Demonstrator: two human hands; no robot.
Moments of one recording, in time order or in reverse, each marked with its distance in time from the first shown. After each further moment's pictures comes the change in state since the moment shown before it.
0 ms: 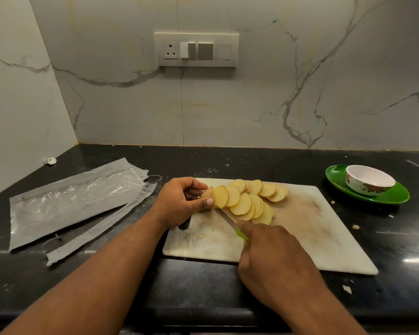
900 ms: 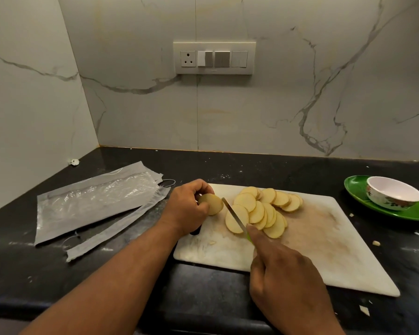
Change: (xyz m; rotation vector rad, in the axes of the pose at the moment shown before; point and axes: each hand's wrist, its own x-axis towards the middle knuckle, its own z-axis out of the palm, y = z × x) left_hand -0.007 0.008 0.003 0.237 0.181 0.026; right_hand -0.004 0.012 0.024 0.054 0.172 -0.053
